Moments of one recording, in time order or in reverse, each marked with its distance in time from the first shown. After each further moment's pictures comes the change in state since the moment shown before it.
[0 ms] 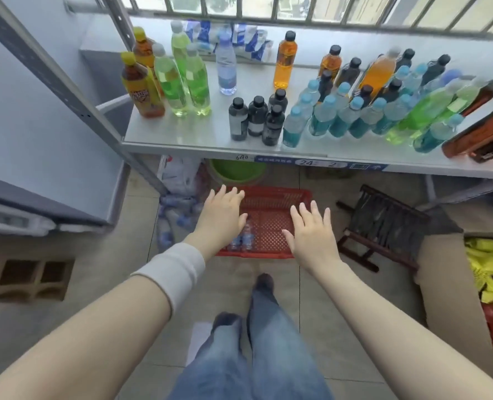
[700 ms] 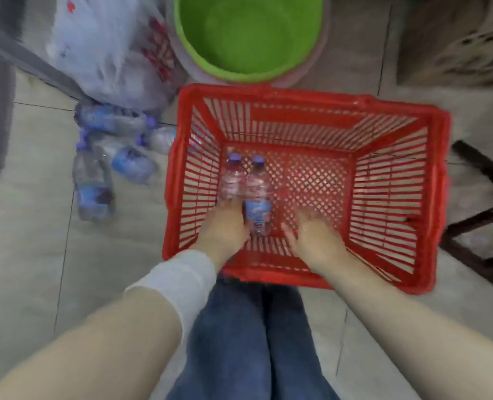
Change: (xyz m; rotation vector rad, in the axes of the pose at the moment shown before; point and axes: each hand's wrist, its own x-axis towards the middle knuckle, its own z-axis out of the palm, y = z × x) left_hand 0.266 -0.119 0.482 -0.328 -0.312 -0.337; right_hand 0.240 0.009 0.489 0.346 -0.459 0.047
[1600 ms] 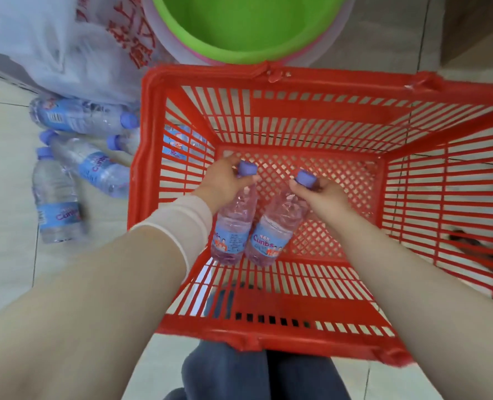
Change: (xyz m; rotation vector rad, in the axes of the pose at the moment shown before) left_hand 0.161 -0.027 0.013 -0.418 0.027 -0.074; right_hand 0.152 0.035 0.039 1.031 0.067 0.371
